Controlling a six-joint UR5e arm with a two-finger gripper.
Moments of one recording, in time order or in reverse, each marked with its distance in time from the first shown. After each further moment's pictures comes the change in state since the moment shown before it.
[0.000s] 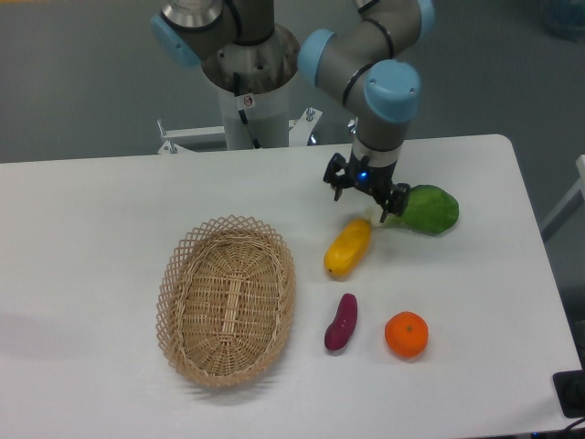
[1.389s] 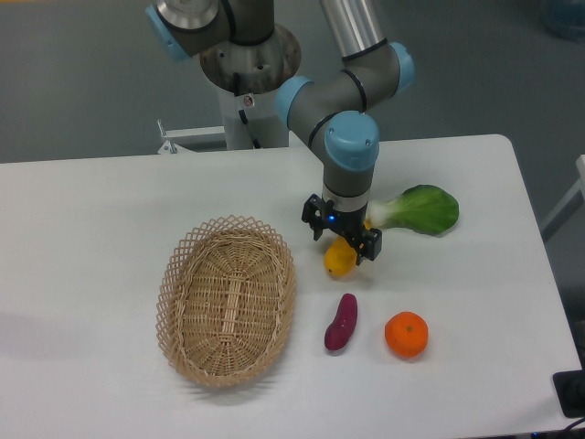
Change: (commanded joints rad) arm -0.092 -0.134 0.023 0.126 0.017 -0.002
